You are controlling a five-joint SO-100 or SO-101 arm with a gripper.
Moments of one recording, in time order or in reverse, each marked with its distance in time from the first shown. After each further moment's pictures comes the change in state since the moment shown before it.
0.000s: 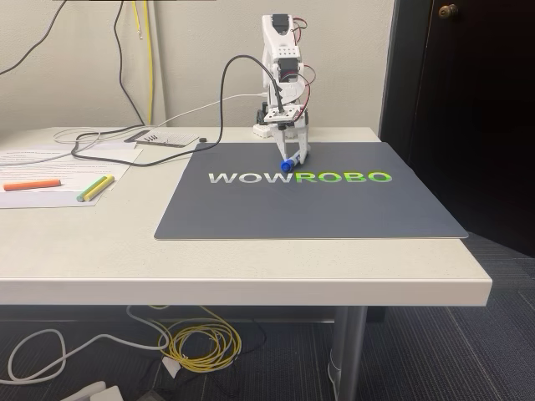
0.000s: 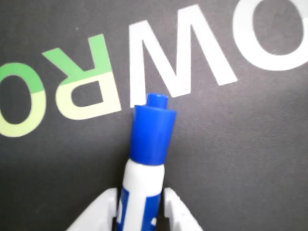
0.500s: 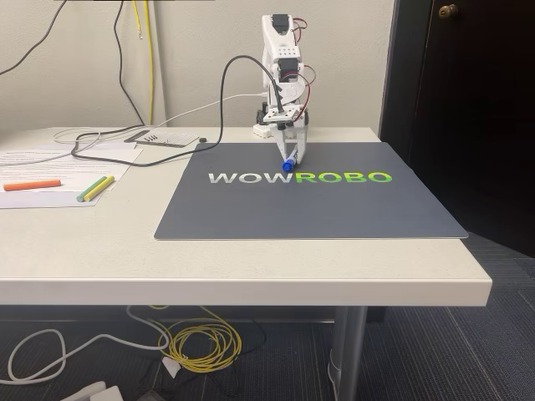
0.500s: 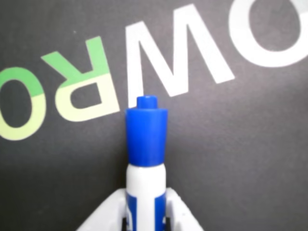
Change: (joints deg) arm 0.0 1.6 0.1 0.8 3.0
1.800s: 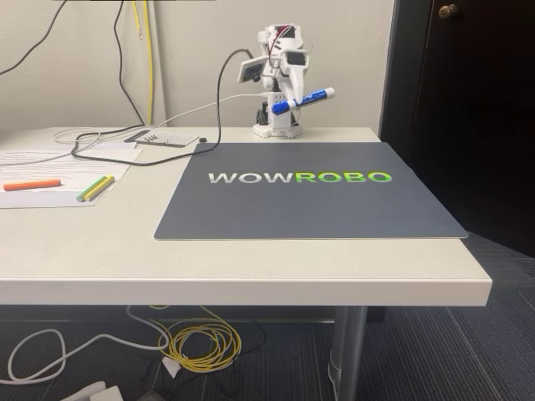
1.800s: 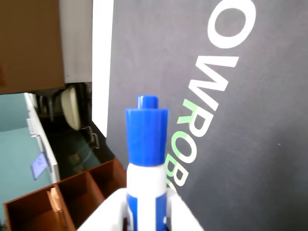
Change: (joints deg) arm -1.1 44.9 5.5 10.3 60.9
